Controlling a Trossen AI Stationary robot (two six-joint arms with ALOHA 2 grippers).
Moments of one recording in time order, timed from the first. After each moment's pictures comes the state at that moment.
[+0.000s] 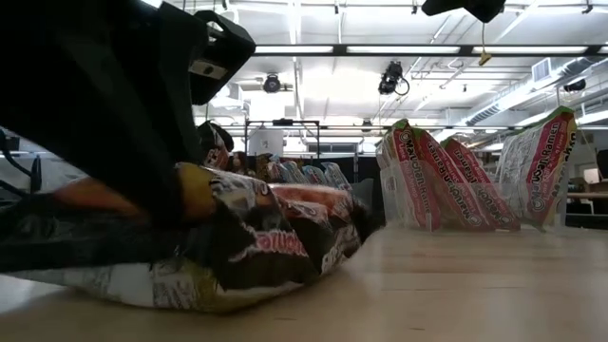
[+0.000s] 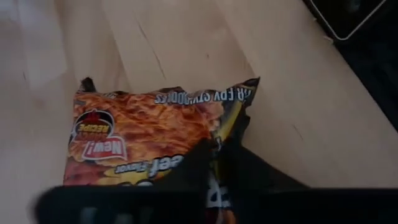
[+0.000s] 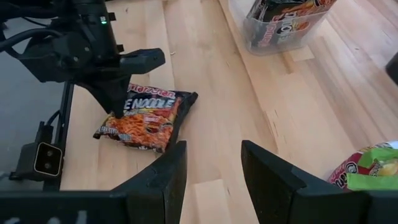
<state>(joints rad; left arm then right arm) -0.69 2.01 1.29 -0.25 -0.34 -0.15 0.59 1.42 1.12 -0.53 0.51 0.61</state>
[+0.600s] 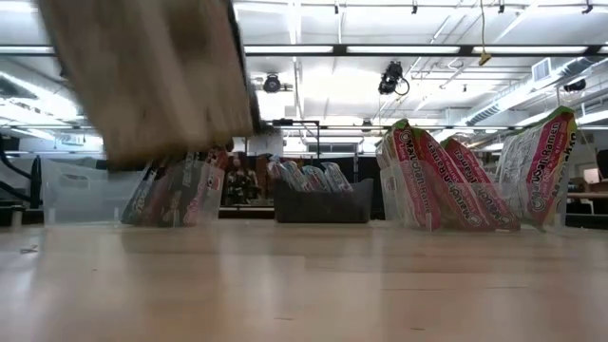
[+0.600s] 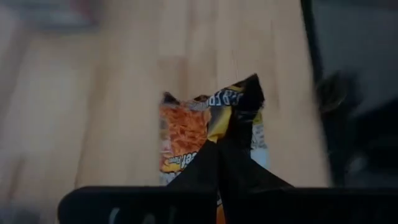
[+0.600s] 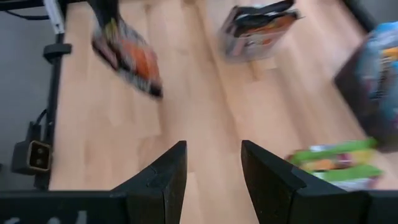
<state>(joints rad) -0.61 1.57 1.28 -0.64 -0.35 -0.53 0.58 1.42 1.37 -0.87 0.53 0.60</state>
